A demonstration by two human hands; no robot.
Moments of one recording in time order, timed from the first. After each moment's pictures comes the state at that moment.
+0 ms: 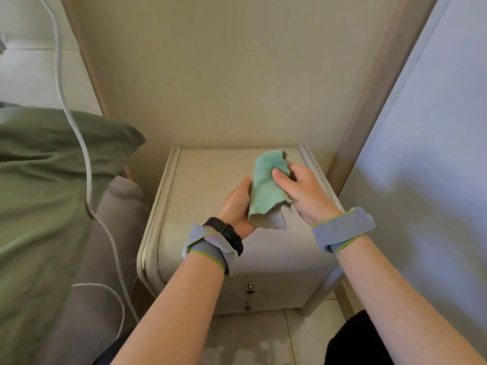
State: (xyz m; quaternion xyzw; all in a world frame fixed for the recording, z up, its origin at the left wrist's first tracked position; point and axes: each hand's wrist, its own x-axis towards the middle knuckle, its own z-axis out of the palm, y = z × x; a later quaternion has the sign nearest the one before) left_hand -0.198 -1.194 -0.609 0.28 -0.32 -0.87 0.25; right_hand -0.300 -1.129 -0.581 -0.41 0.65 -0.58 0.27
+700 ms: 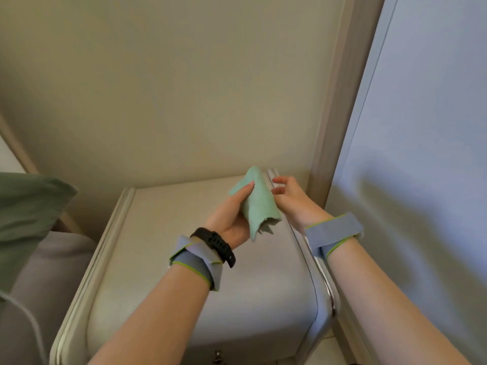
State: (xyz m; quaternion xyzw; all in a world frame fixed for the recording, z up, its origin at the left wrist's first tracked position) left_hand -0.307 -1.220 -0.591 0.30 -0.32 -0.88 0.20; right_hand -0.424 -1.162 -0.597 -0.30 0.69 -0.55 0.37
